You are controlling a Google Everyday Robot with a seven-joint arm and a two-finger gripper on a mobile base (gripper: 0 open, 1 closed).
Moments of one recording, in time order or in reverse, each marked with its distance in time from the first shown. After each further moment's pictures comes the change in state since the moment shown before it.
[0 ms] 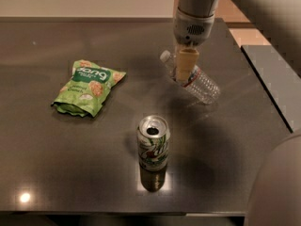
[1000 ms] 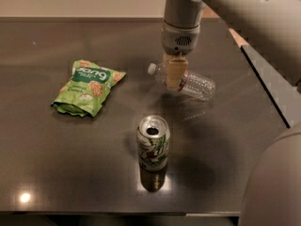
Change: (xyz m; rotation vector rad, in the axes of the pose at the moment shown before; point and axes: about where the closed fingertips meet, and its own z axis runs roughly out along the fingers) arm -0.022 0.009 0.027 -0.042 0.020 -0.107
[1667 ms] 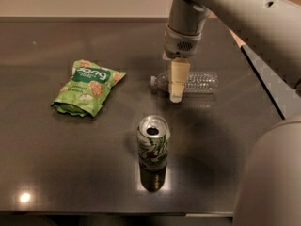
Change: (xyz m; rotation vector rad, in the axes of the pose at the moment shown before) arm 0.002 -0.012 0.020 -0.009 -0.080 0.033
